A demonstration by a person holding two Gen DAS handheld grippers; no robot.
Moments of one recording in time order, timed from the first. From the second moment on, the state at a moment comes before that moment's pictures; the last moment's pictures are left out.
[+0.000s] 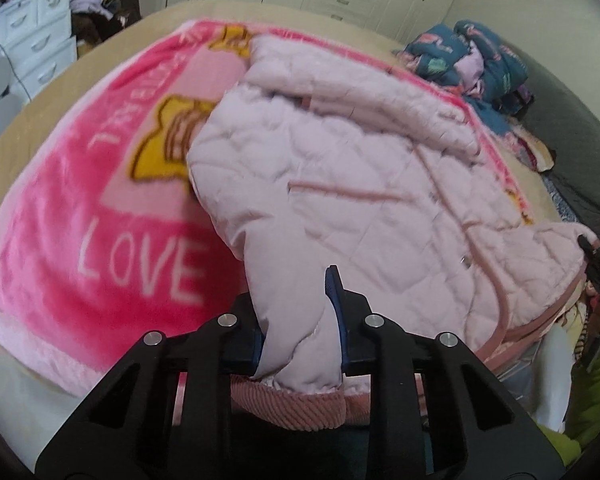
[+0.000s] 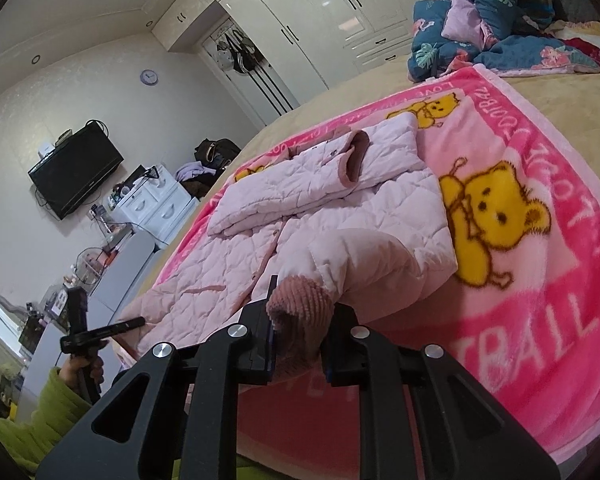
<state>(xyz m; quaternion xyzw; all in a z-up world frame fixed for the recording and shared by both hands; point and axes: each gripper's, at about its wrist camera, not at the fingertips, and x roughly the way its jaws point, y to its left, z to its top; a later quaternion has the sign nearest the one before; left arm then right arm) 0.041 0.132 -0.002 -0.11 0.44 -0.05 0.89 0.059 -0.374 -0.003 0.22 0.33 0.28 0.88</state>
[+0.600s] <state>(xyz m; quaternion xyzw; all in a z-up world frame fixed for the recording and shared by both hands) 0.068 0.110 0.055 -0.09 0.36 -0.04 0.93 0.085 -0.377 0.010 0.24 0.30 0.26 0.89</state>
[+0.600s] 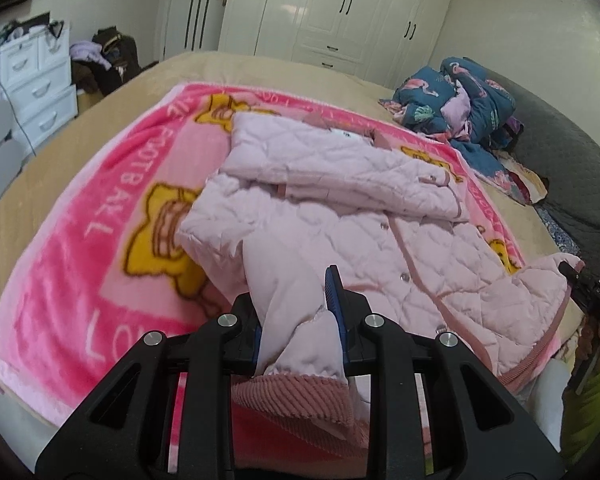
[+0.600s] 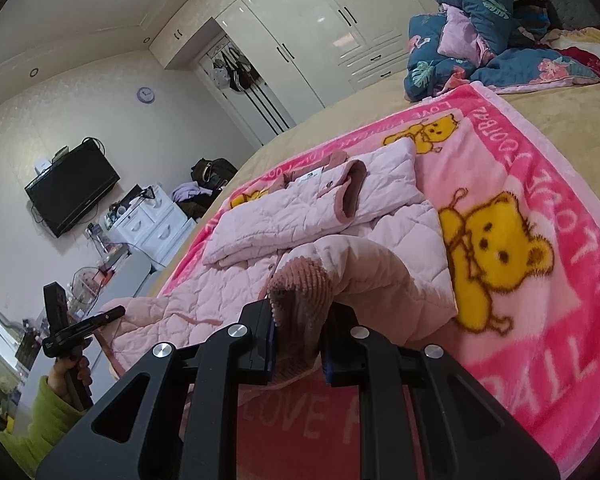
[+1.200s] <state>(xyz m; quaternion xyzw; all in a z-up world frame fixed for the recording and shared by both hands) 0.105 0.114 0.081 -0.09 0.33 -0.04 0.94 0.128 -0.379 0.020 0.26 0.29 0.24 0.89</state>
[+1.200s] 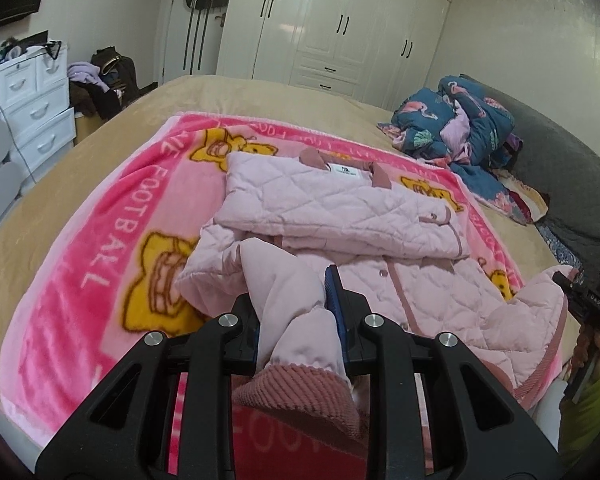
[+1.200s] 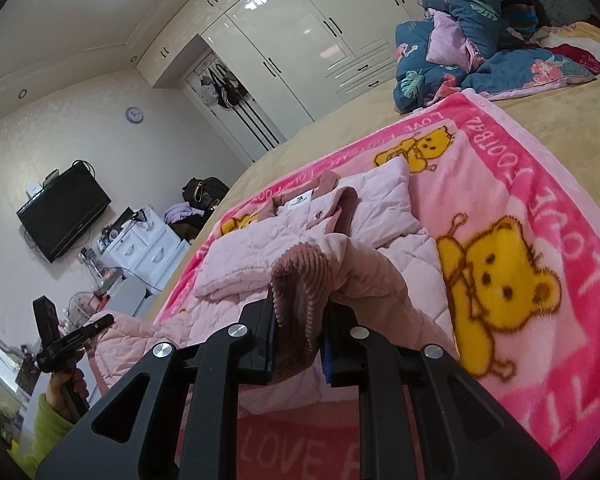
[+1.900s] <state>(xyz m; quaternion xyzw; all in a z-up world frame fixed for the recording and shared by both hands) 0.165 0.131 0.125 -0.12 0.30 -0.03 0.95 0.184 -0.374 0.075 0.26 0.23 0.24 0.91</state>
